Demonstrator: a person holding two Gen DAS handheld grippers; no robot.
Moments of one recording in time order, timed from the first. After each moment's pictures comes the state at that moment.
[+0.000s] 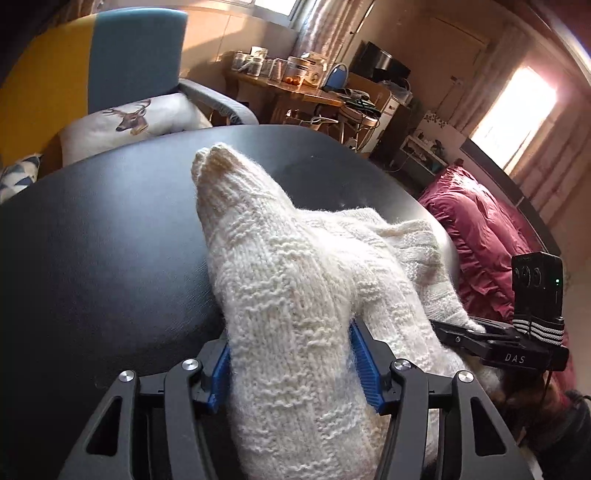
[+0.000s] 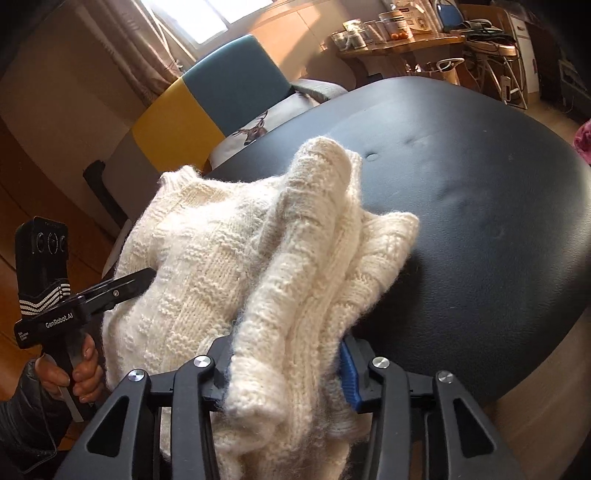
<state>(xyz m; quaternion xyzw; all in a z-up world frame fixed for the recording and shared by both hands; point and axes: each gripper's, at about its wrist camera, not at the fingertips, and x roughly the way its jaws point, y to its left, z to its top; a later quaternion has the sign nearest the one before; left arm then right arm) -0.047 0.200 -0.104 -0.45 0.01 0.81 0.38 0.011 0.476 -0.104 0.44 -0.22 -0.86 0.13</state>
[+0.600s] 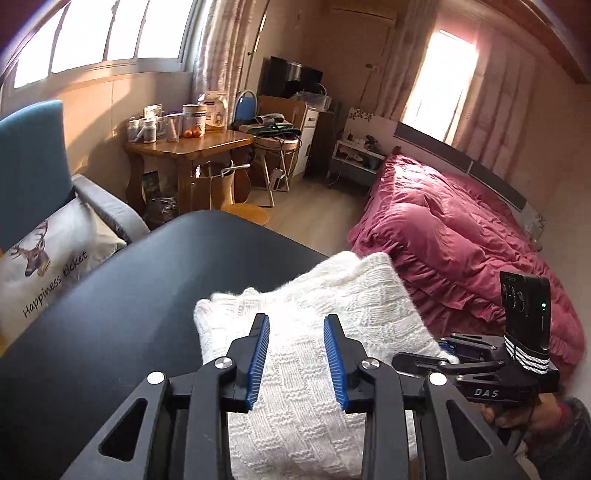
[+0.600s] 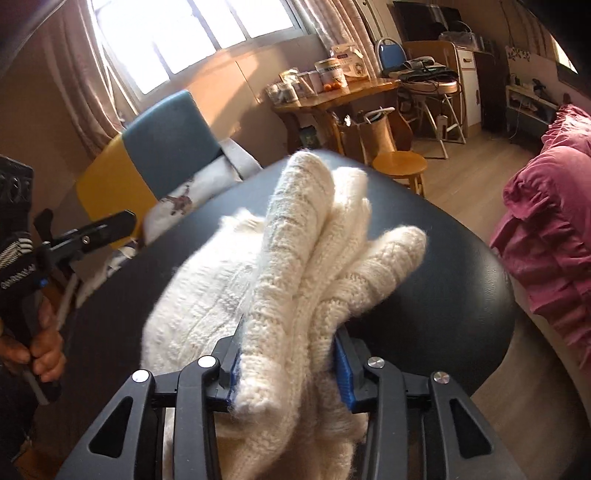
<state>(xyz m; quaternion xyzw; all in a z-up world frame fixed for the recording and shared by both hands) -0.113 0.403 -0.021 -0.36 0.09 0.79 0.48 -0.036 0.608 -0.051 0.40 -0.19 -0.90 0.00</state>
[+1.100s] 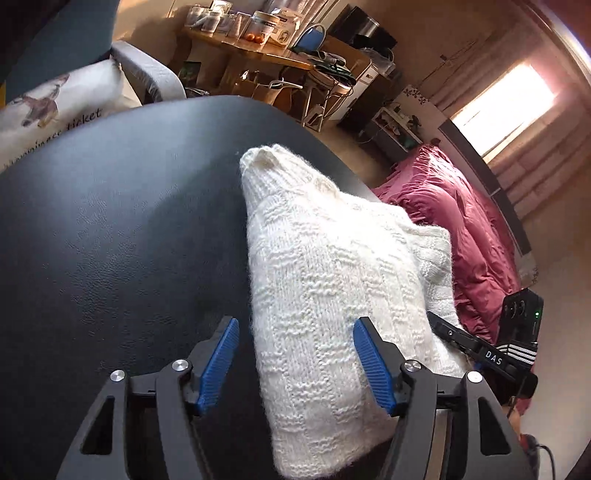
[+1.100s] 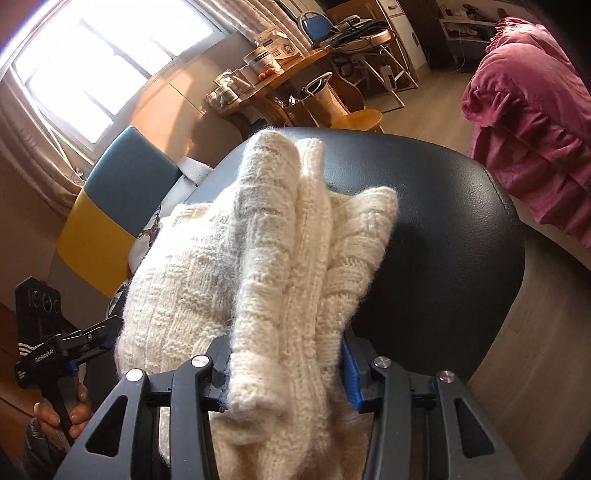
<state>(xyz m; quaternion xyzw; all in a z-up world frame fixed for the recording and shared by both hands) -0.150 0.357 -0.125 -0.54 -0.03 0.72 0.45 -0.017 0.641 -0.108 0.39 -0.33 -0.86 -0.04</state>
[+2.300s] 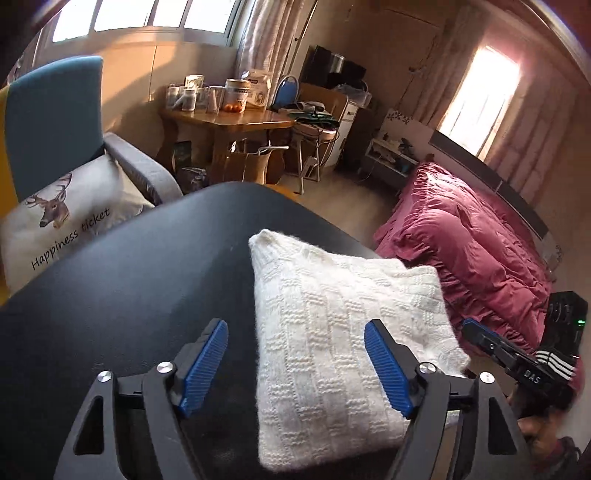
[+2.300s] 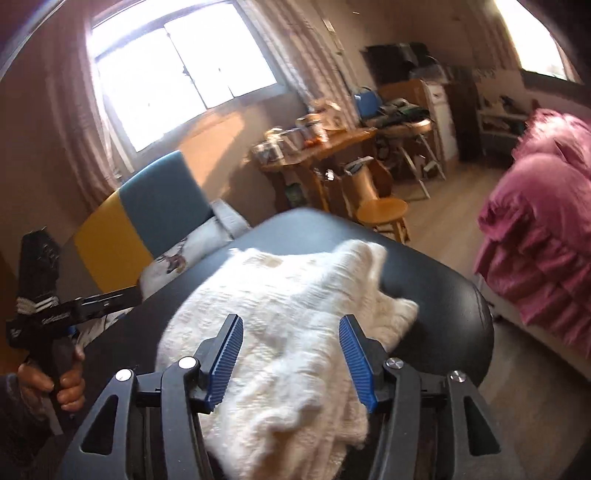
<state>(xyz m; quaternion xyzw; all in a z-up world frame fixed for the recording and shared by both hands) -0.129 0.370 -0.052 -0.39 0.04 0.80 0.44 -0.003 0.620 -0.035 0.29 -0.21 -0.93 -0.02</state>
